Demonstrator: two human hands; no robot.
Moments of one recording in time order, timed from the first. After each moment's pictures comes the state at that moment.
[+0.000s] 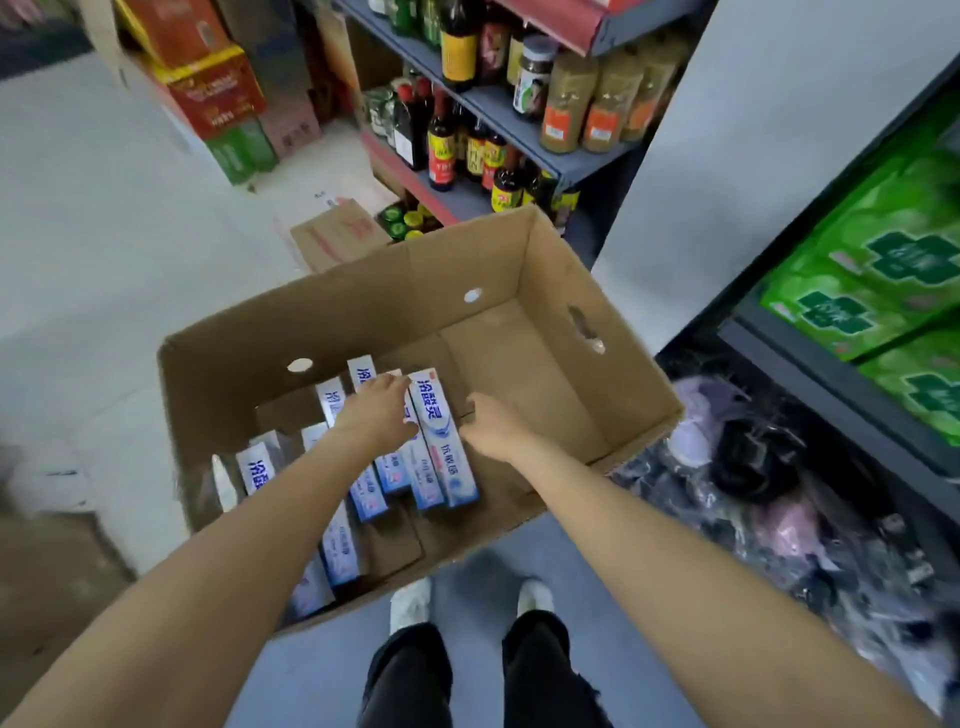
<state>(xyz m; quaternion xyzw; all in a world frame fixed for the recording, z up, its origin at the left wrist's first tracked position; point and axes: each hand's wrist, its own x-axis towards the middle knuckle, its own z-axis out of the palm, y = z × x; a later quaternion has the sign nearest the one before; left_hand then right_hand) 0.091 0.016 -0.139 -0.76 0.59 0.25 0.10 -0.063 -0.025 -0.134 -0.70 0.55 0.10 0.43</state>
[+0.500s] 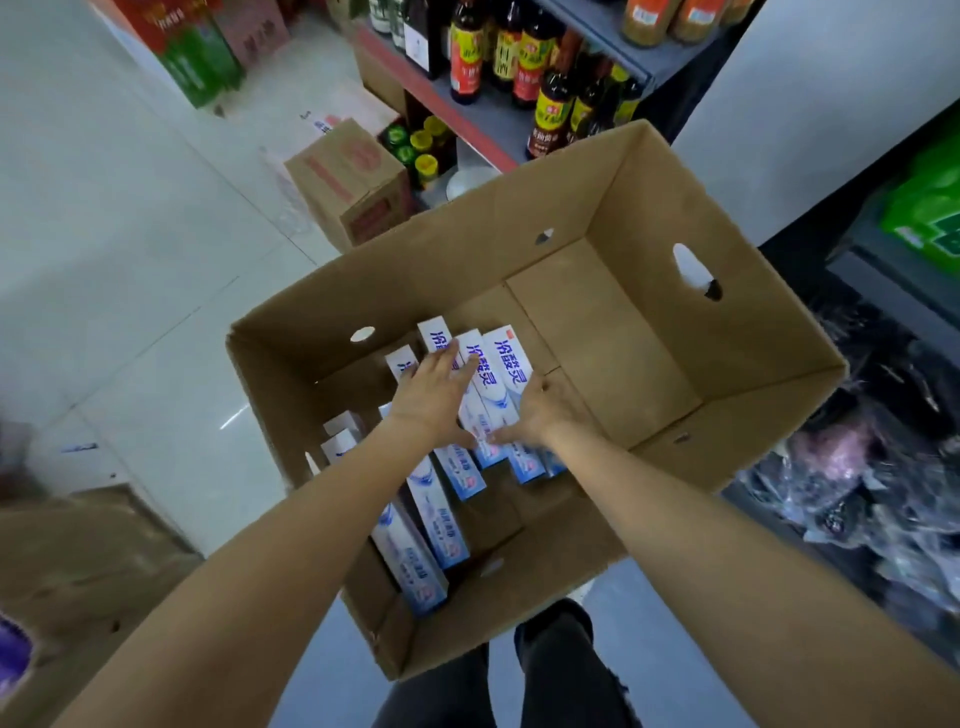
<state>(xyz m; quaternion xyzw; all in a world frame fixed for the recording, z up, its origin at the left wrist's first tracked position) 0.155 0.024 -0.182 -0.65 0.69 0.27 0.19 0.004 -0.005 -0.199 -0.60 0.65 0.19 0.42</state>
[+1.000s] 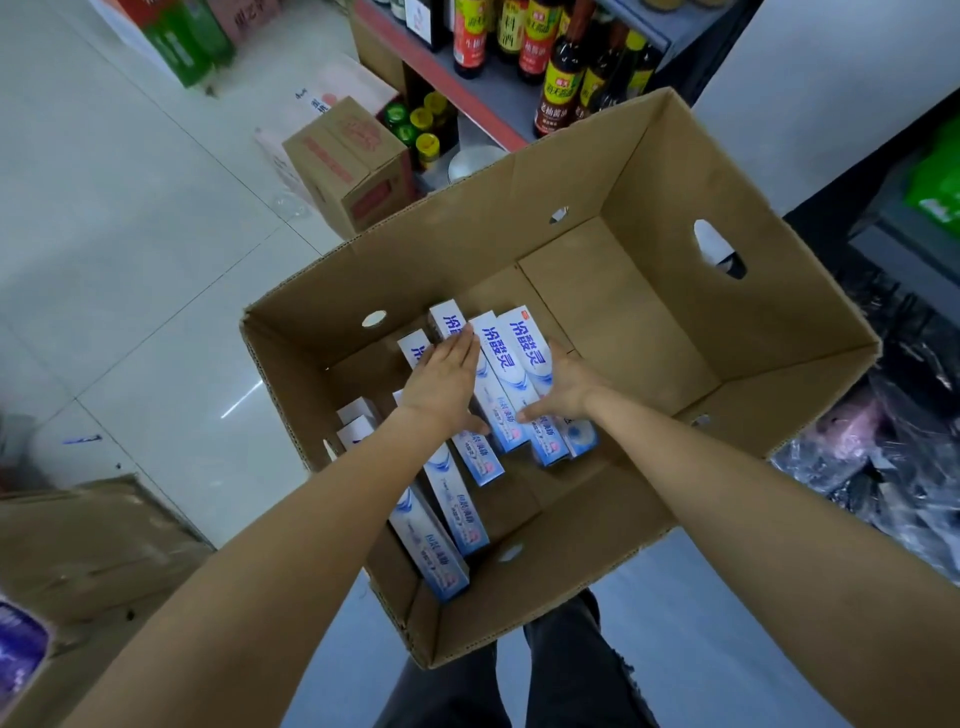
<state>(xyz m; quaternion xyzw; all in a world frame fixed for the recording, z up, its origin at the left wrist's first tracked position) 0.161 0.028 -0.190 -0.64 0.71 0.25 0.18 -0.006 -0.023 -0.196 -0.63 0.62 0.16 0.45</state>
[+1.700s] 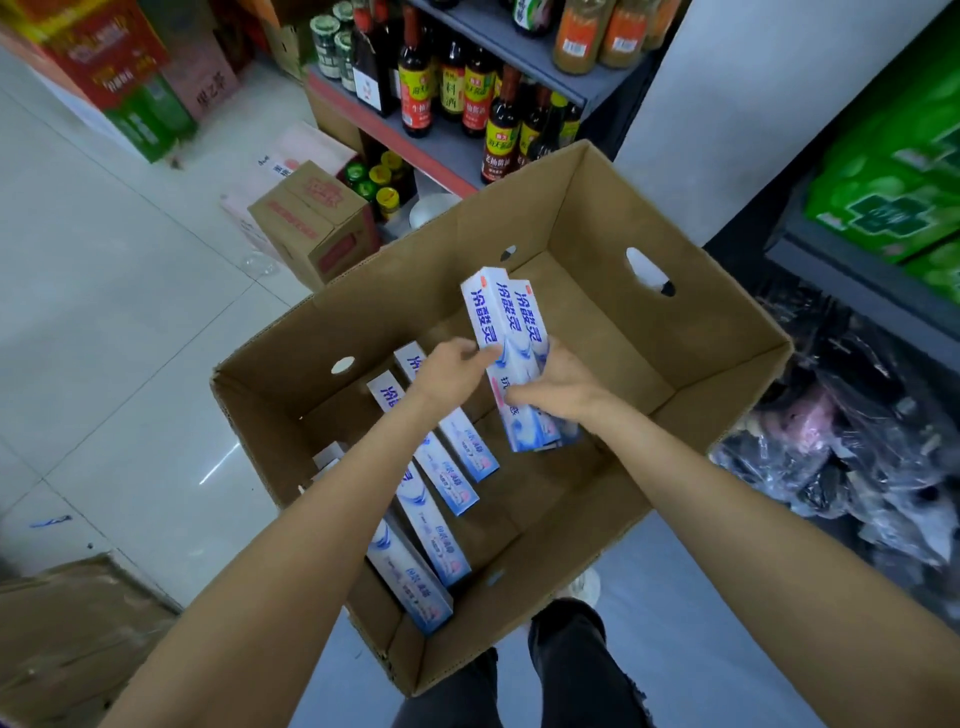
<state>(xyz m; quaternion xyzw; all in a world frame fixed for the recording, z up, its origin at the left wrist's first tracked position) 0.124 -0.006 -0.116 -0.68 0.44 0.55 -0.19 -0.026 -0.027 -0.140 -0.56 0.66 -0.05 0.50</state>
